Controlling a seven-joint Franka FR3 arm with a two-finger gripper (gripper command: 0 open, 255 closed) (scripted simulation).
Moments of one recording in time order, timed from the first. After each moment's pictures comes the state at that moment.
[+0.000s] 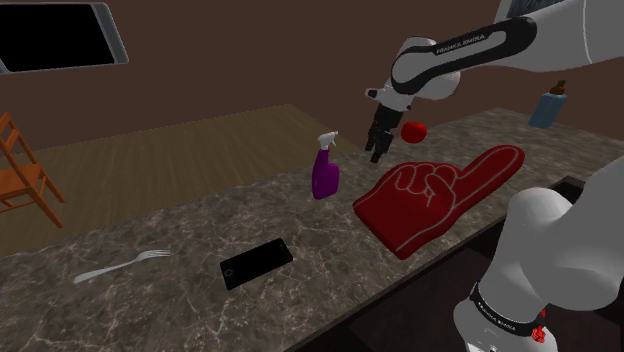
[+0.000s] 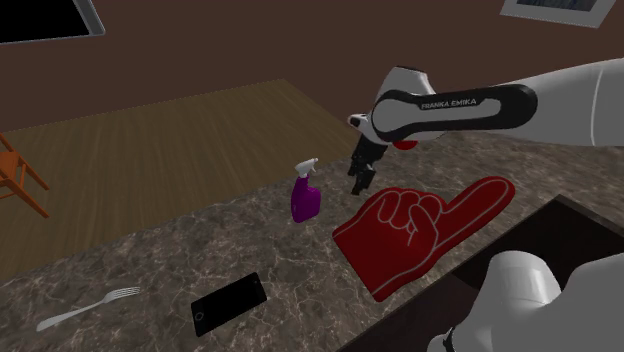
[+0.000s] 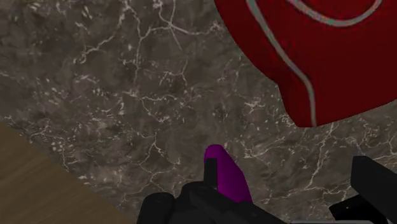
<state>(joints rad) 0.36 -0.42 -0.63 -2.39 0.07 2.13 -1.04</state>
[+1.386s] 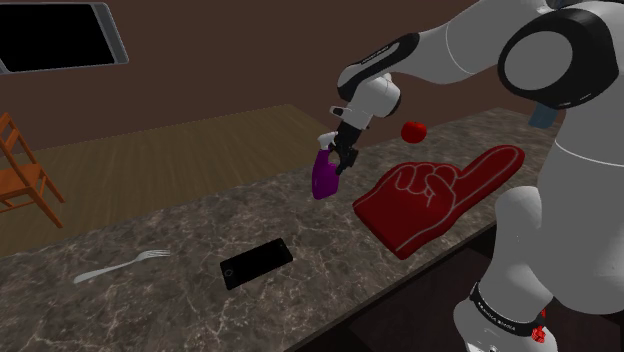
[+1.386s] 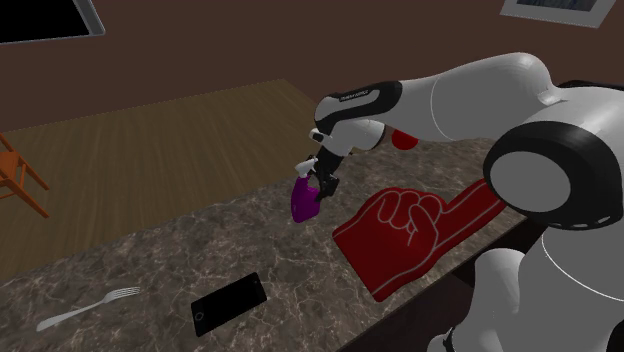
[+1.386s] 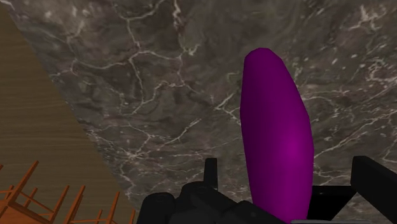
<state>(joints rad) 0.66 0.10 -0.90 -2.13 0.74 2.08 -1.96</state>
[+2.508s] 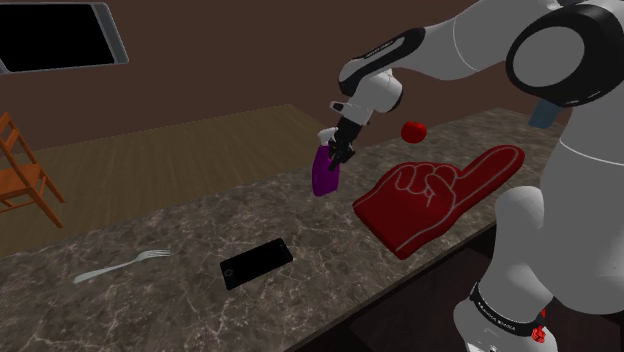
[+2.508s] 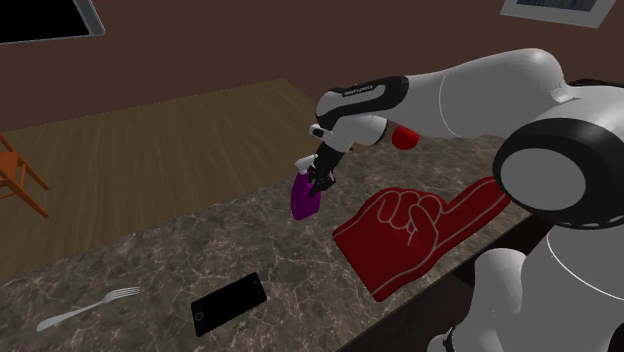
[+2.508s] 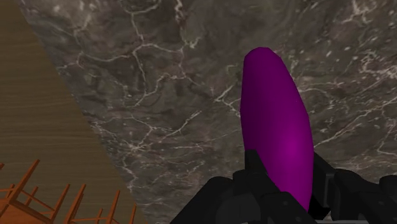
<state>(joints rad) 0.66 0.07 -0.90 -2.12 0.70 2.06 -1.92</state>
